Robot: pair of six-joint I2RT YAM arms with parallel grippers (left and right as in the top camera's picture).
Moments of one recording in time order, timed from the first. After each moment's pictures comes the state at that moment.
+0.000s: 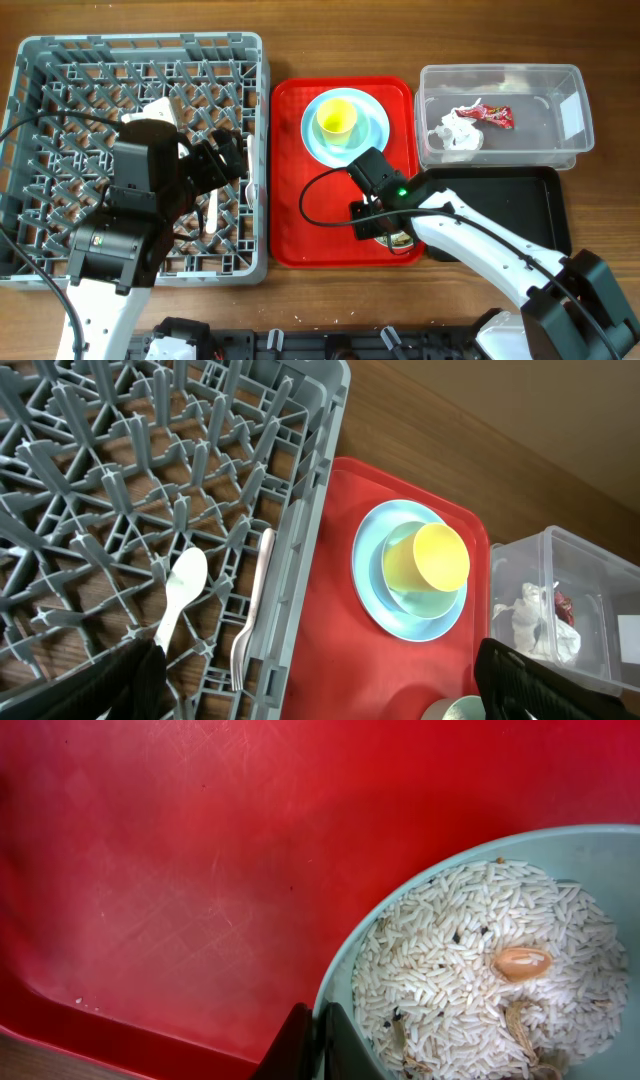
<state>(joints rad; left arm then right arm) -0.20 1.00 1.09 -0.83 0.01 -0.58 0.67 1.55 0.89 -0.71 -0.07 0.47</state>
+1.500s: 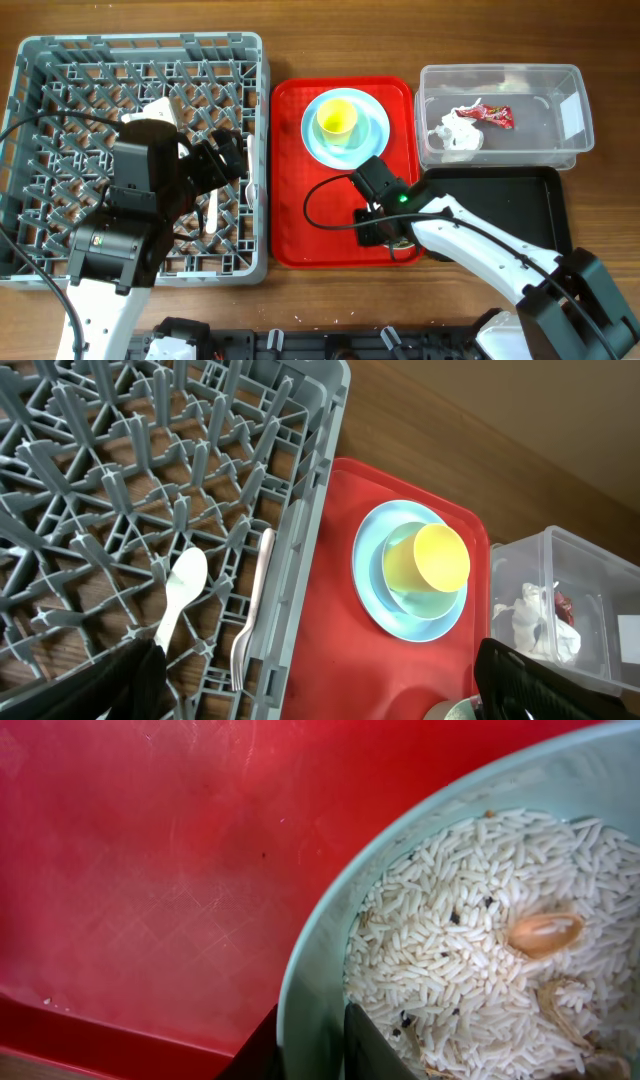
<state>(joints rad) -0.20 1.00 1.09 -0.83 0.01 -0.58 0.67 1.55 0.83 -0.68 -0.09 0.53</state>
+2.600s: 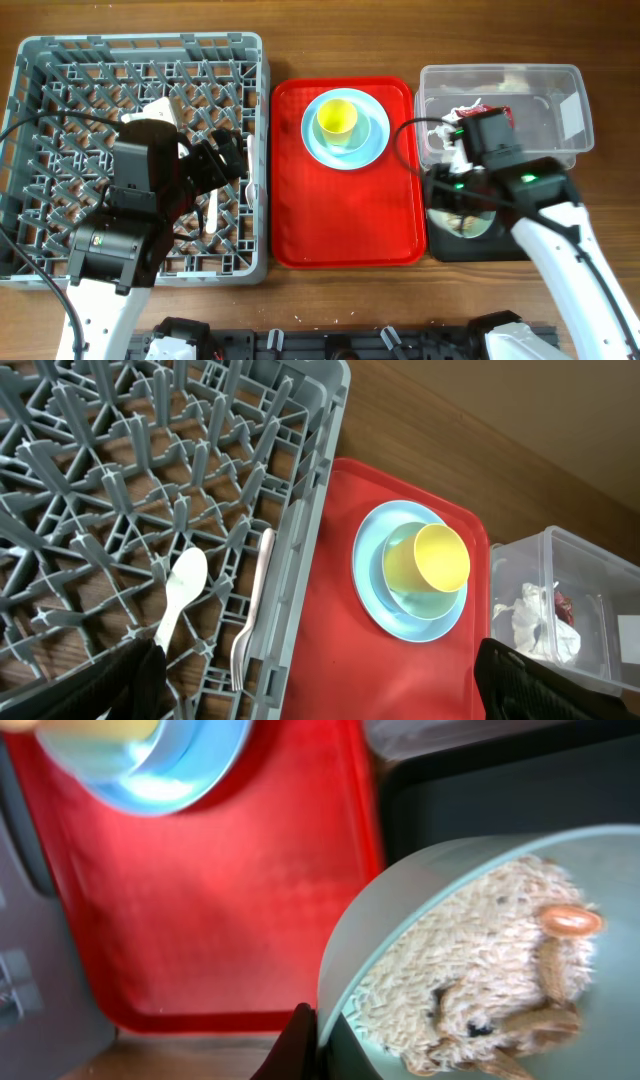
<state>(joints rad) -0.20 1.00 1.09 -0.83 0.01 -0.58 0.23 1.23 1.08 -1.11 -0.15 0.46</state>
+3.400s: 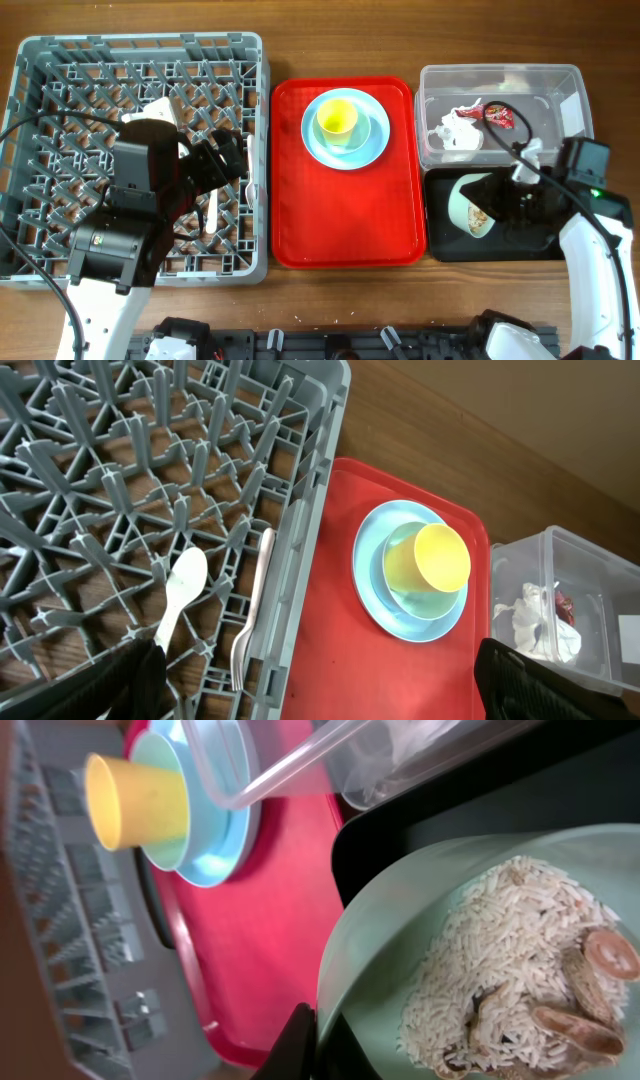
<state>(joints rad) -0.20 1.00 1.09 -0.83 0.01 -0.58 -0.36 1.23 0.80 -0.87 -0.70 0.20</state>
